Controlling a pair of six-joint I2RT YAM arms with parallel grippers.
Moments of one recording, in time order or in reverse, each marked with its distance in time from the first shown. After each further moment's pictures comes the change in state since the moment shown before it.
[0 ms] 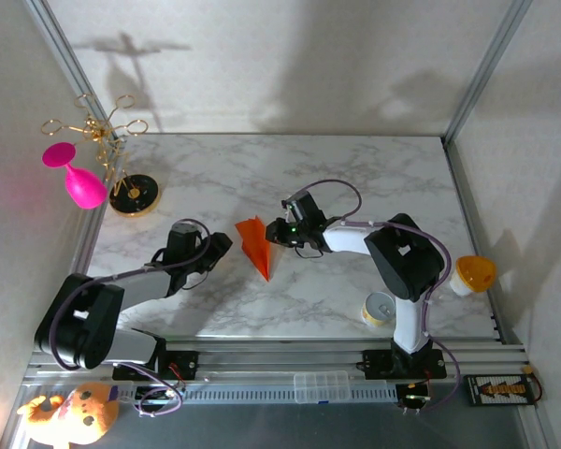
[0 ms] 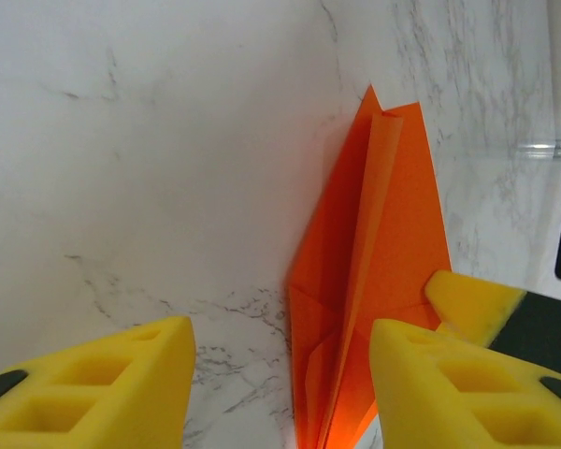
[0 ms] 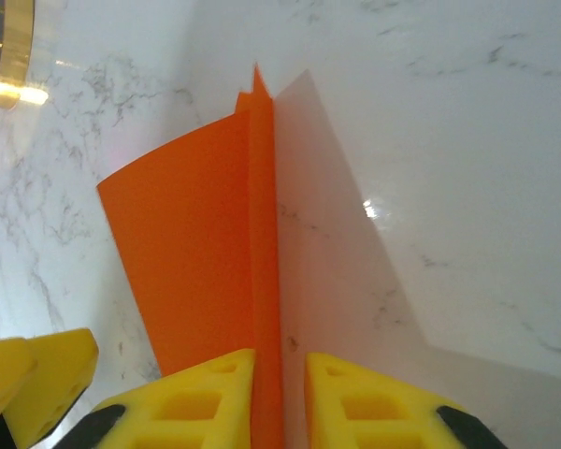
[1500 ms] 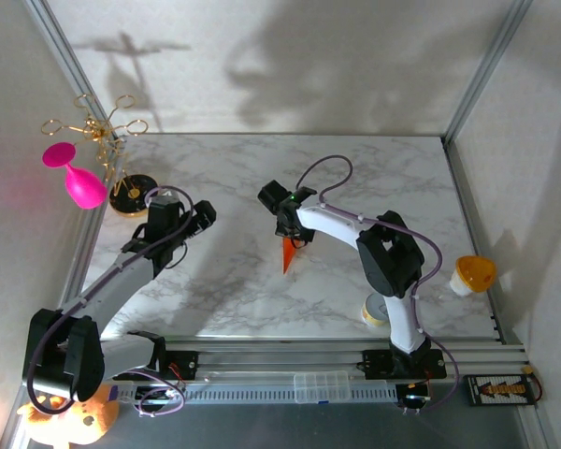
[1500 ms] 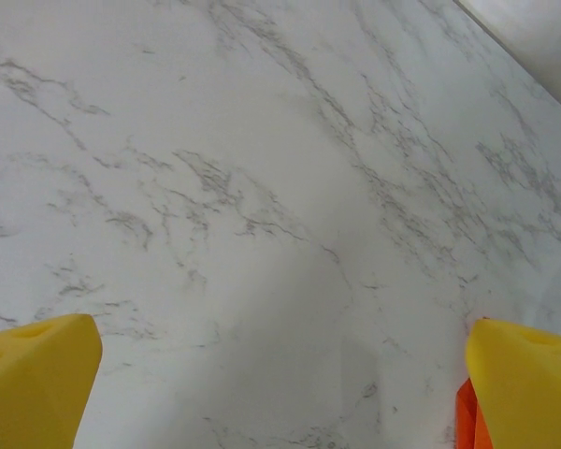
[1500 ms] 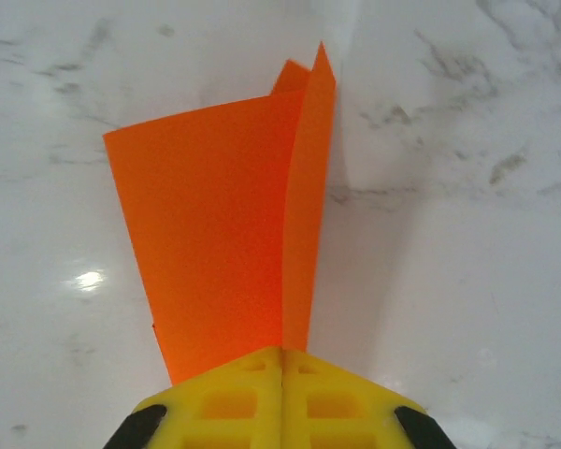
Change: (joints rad) left arm 0.105 -0.196 0.268 -0.440 -0.302 0.370; right arm 0.113 0.099 0.501 -0.936 0.677 0.209
